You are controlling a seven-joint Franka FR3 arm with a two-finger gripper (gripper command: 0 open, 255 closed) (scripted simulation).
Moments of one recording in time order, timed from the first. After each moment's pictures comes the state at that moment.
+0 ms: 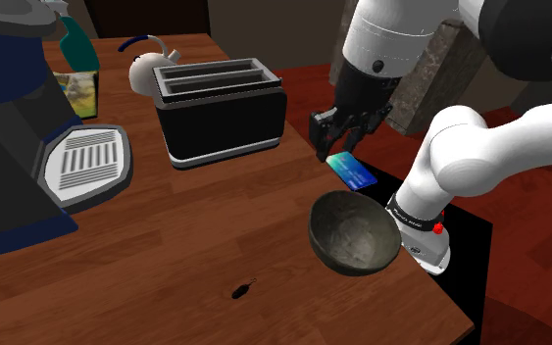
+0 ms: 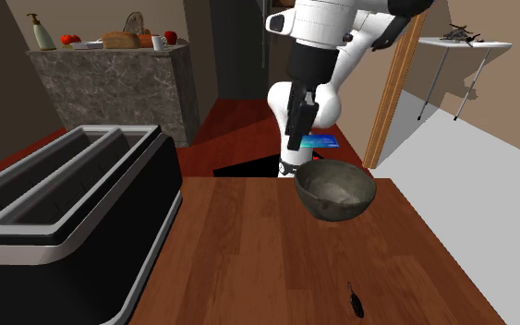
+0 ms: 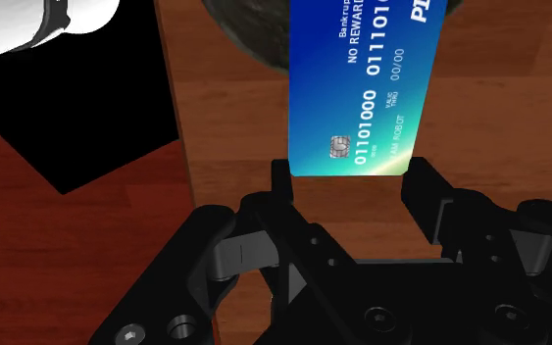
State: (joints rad) arm 0.26 -1.01 0.54 -2.55 0.31 1.66 1.02
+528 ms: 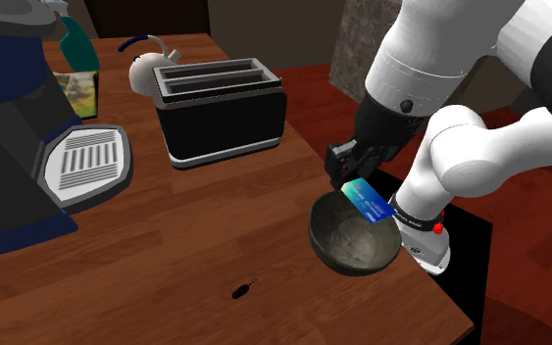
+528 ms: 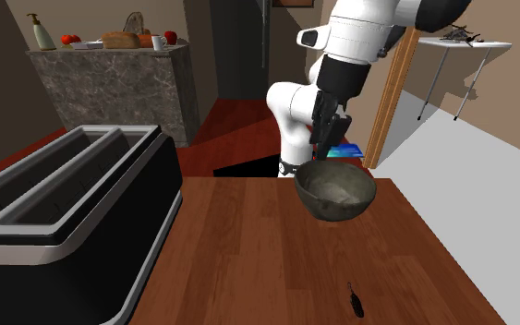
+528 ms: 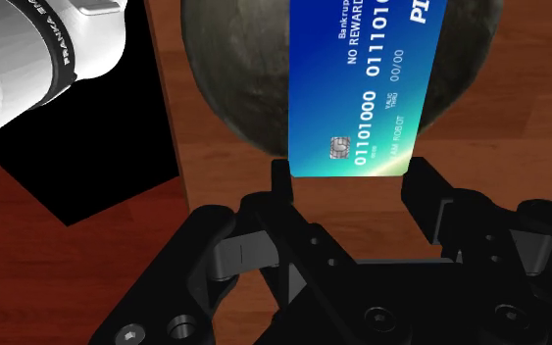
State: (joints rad) arm 0.32 -1.07 0.62 -2.59 0.40 1.64 1.11
